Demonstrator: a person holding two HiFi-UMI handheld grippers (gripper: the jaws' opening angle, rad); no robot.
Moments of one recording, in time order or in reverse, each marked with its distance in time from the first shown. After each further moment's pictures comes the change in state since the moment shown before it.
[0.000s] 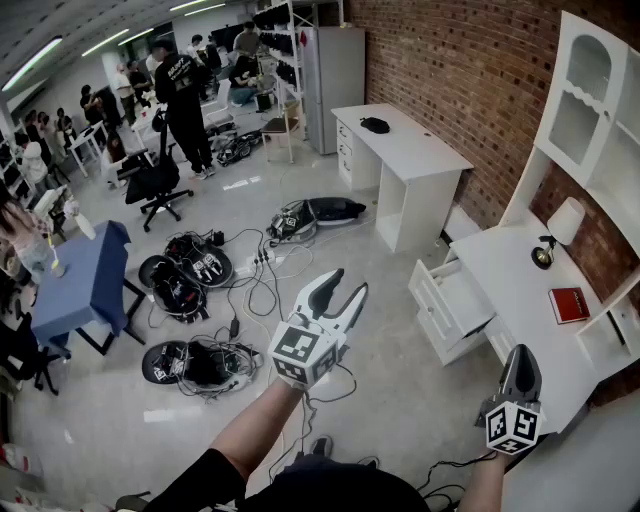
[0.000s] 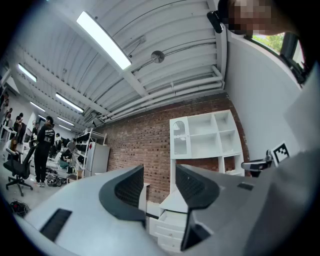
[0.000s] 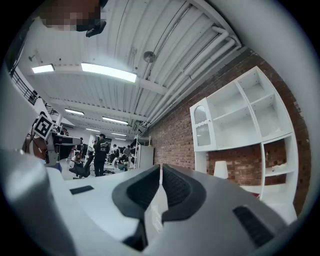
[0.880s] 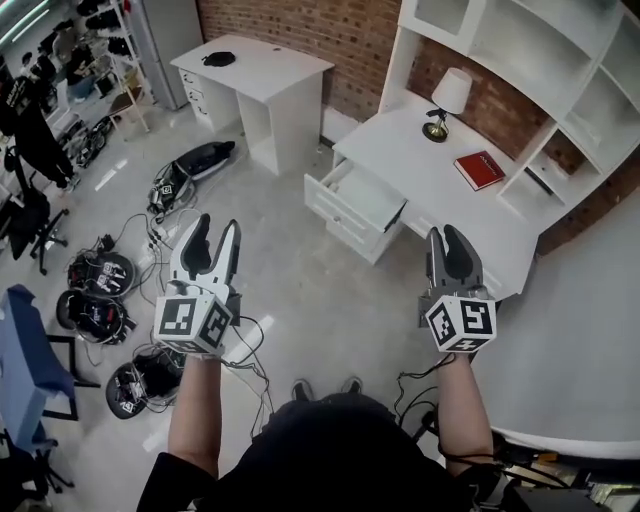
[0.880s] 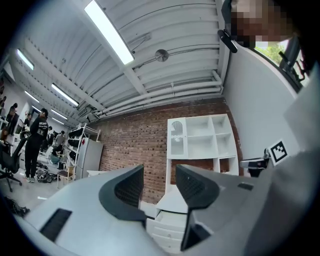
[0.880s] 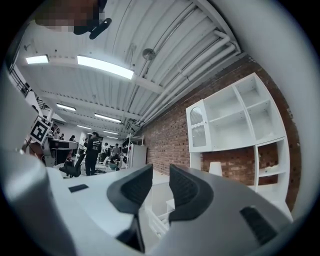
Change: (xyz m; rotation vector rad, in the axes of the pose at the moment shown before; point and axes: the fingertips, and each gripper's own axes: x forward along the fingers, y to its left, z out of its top) left arm 0.018 0.050 -0.016 -0.043 -0.017 -0.069; right arm 0.024 0.034 0.010 -0.020 -0.011 -0.097
